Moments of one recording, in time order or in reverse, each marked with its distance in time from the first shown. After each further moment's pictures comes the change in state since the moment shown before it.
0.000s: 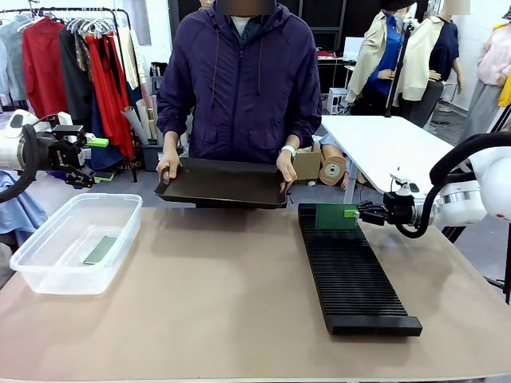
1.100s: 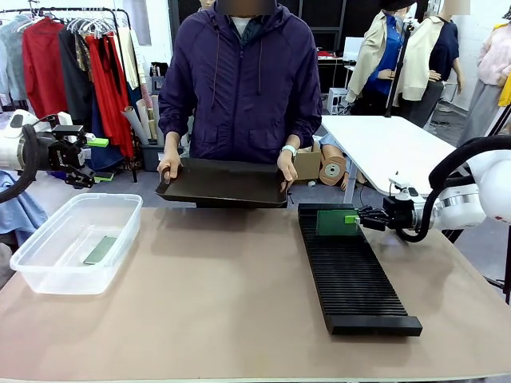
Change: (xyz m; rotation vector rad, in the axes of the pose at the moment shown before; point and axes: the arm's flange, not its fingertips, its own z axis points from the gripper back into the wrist) left arm 0.000 0.000 0.000 0.000 0.000 0.000; right arm -0.013 0.003 0.000 0.034 0.017 -0.004
